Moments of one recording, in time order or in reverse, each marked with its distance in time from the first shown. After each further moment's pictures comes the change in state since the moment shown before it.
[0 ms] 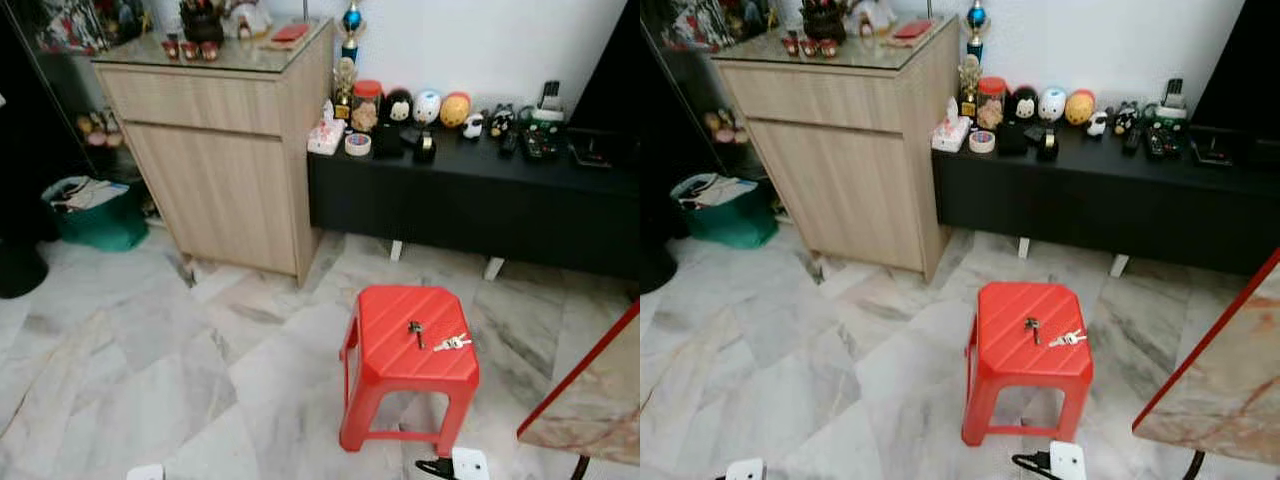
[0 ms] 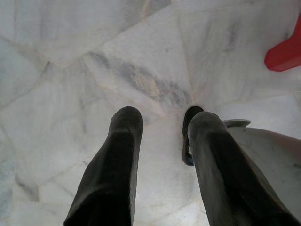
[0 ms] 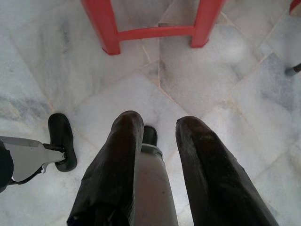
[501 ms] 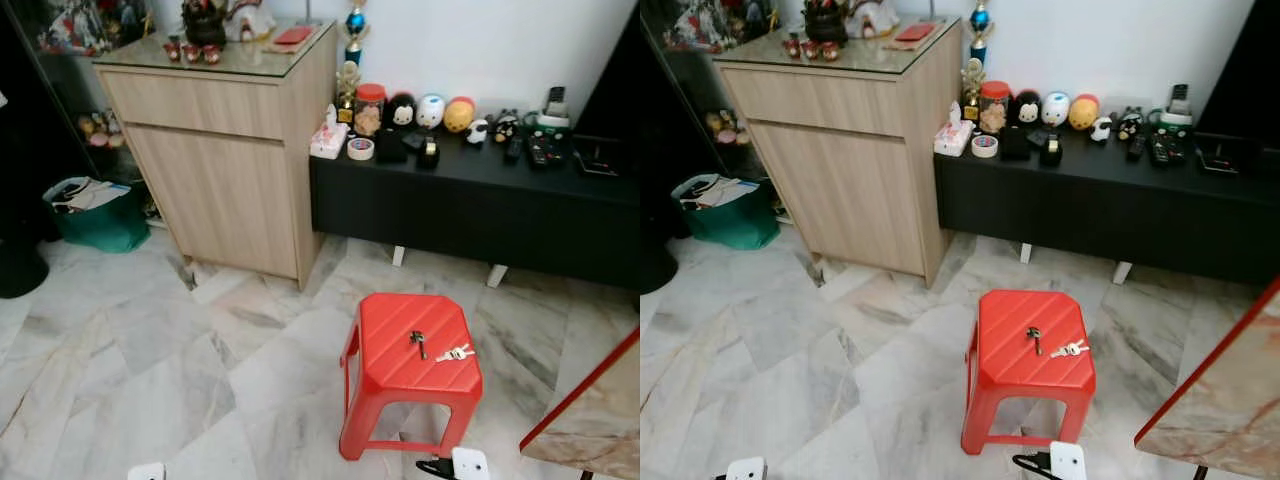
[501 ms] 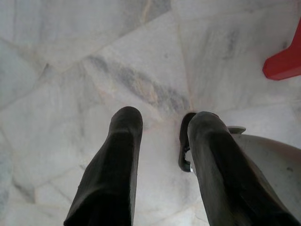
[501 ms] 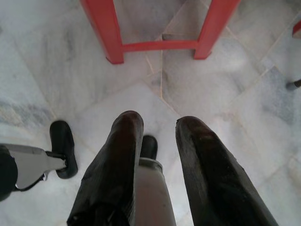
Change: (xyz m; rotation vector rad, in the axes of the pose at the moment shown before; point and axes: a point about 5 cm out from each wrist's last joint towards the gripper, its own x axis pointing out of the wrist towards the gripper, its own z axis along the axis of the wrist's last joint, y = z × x) left arm 0.000 0.001 -0.001 0.001 0.003 -0.001; right arm 0.001 0.003 0.003 -0.005 -0.006 0.007
